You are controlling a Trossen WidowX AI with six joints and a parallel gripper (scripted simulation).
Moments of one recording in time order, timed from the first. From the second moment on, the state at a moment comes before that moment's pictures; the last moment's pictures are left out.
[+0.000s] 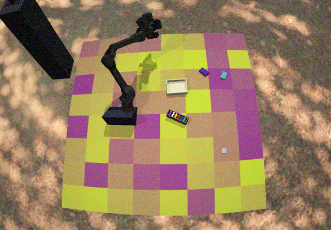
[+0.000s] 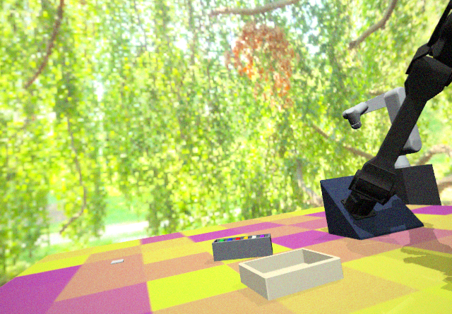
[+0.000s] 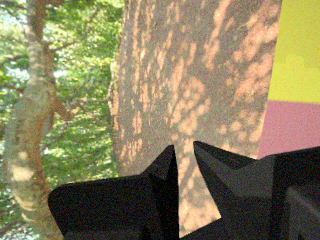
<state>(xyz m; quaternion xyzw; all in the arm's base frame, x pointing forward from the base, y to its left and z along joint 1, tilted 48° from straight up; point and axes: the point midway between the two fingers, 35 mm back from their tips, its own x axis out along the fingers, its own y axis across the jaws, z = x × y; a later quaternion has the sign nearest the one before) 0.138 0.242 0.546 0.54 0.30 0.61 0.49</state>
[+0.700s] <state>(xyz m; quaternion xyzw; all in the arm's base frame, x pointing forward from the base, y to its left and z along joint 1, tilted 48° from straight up) 0.383 0.173 0.301 0.65 0.46 0.15 0.58</state>
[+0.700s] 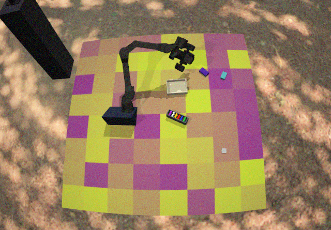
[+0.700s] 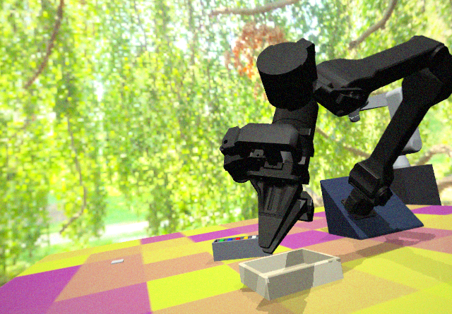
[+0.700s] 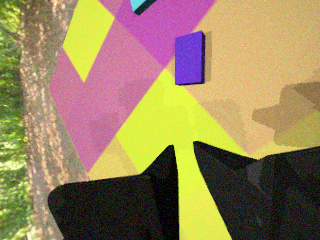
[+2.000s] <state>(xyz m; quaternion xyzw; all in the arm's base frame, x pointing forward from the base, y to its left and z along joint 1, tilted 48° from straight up) 0.305 -0.056 0.020 0.71 0.57 -0.39 0.12</state>
